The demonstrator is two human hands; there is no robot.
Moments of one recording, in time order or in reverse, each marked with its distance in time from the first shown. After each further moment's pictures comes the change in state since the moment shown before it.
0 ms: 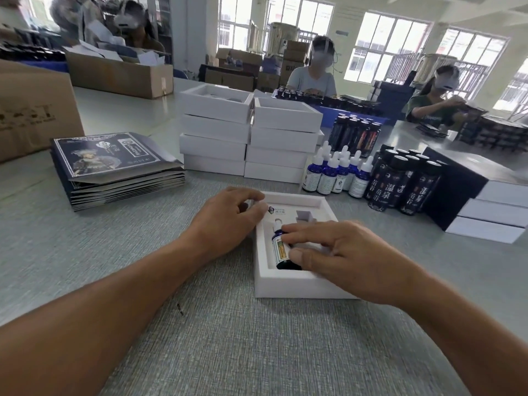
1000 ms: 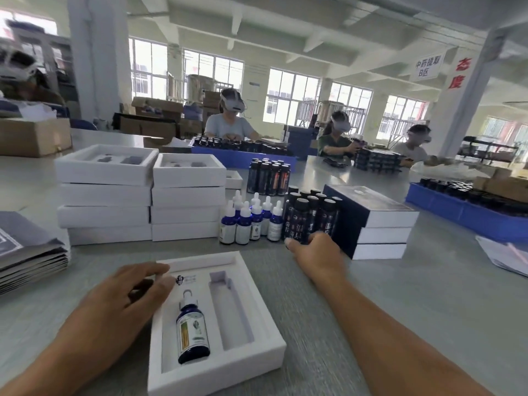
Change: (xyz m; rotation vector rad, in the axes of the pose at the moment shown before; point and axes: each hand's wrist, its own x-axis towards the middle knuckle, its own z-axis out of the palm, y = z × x) left_hand -0.001 -0.002 0.001 -0.065 0.017 -0.023; right_hand 0.040 0.151 -0.041 0.043 0.756 0.832
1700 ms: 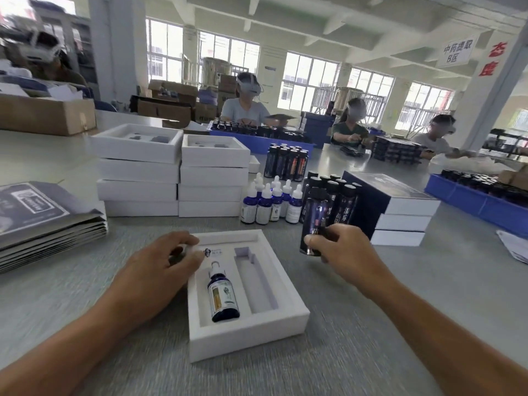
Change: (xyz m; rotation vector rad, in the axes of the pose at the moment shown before) left_hand 0.001 0.001 0.002 0.066 -0.071 -0.005; right_hand -0.065 -0.012 -0.049 0.071 -0.191 -0.268
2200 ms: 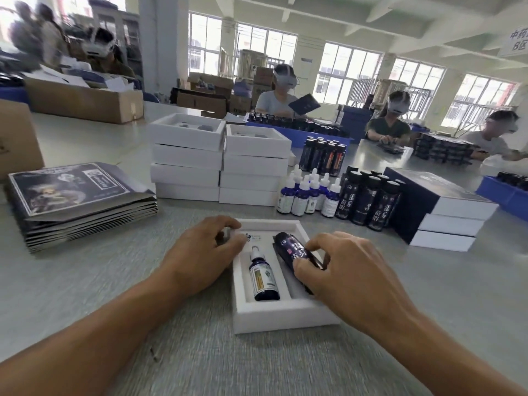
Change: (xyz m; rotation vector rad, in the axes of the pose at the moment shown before) left_hand -0.002 0.002 -0.001 -0.004 0.021 0.014; right_hand -0.078 -0.072 0.021 -0.345 -0.006 -0.392
